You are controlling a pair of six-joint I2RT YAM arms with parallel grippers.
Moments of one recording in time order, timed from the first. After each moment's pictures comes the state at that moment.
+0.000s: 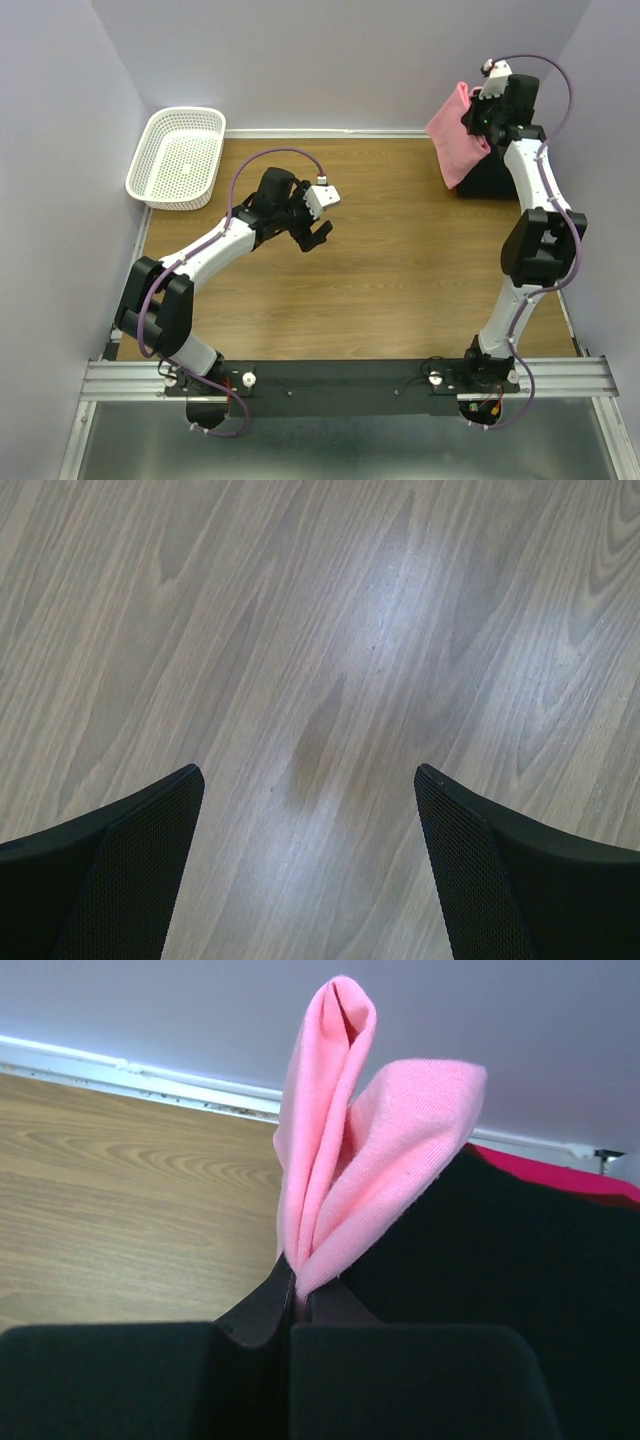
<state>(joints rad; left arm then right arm) -0.50 1.54 1.06 -0.21 0.45 0.48 -0.09 1.99 1.88 -0.31 -0.28 -0.15</state>
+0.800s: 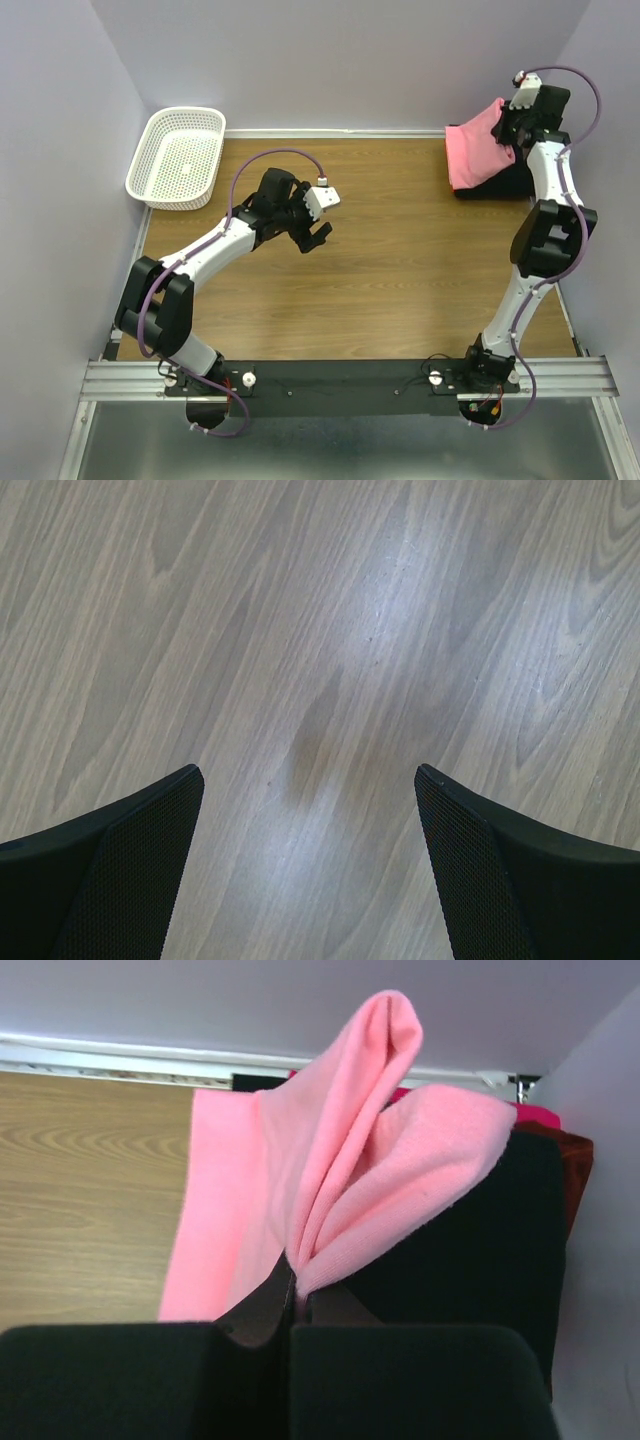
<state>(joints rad) -0.50 1.54 1.06 -0.23 0.45 0.50 -0.25 2.07 1.93 -0.35 -0.32 -0.19</state>
